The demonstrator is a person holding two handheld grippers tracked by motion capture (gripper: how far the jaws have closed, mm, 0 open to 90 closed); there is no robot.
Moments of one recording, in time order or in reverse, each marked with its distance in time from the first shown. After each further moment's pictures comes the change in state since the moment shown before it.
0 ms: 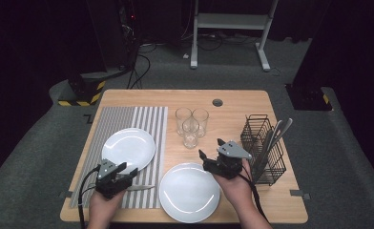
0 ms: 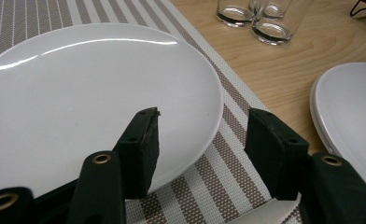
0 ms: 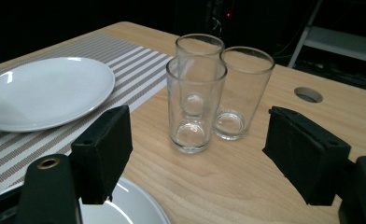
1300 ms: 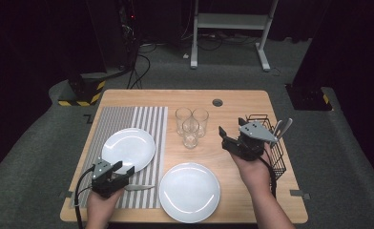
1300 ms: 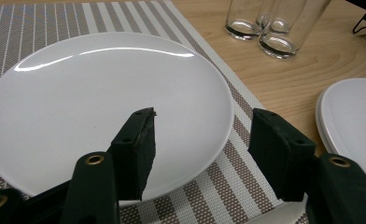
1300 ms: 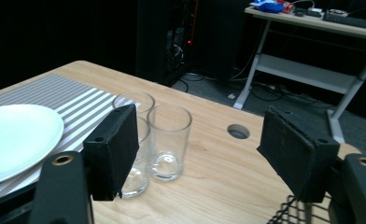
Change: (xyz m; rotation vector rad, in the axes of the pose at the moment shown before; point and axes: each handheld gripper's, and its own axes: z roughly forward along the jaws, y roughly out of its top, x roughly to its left) left arm 0.008 -0.001 -0.007 -0.045 0.014 -0.038; right arm -0.047 0.056 -0.033 -0.085 -0.147 -0.002
